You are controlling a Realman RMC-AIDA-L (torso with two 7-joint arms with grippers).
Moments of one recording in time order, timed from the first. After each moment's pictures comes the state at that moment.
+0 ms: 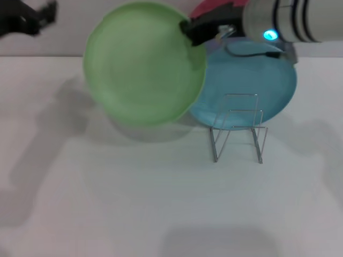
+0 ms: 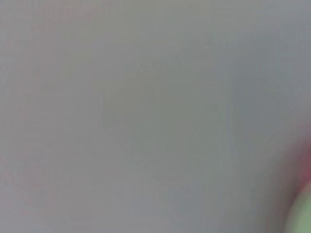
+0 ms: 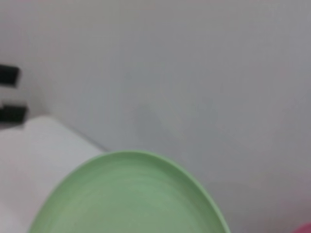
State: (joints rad) left arm -0.13 -2.07 1.49 1.83 -0.61 -0.68 0.60; right arm 0.65 2.07 1.62 1.41 -2.45 0.89 -0.45
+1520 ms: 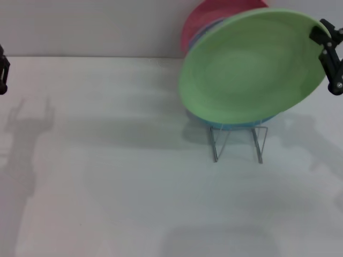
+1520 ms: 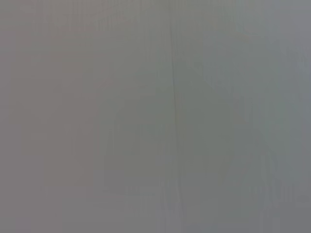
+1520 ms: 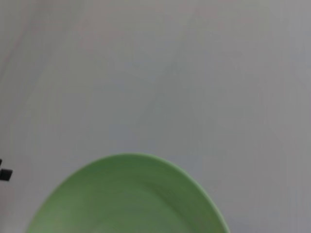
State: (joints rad) left arm -0.18 -2.06 1.93 0.66 -0.58 1.05 0.11; right arm 0.02 2.09 1.90 1.15 -0.98 1.27 -2.53
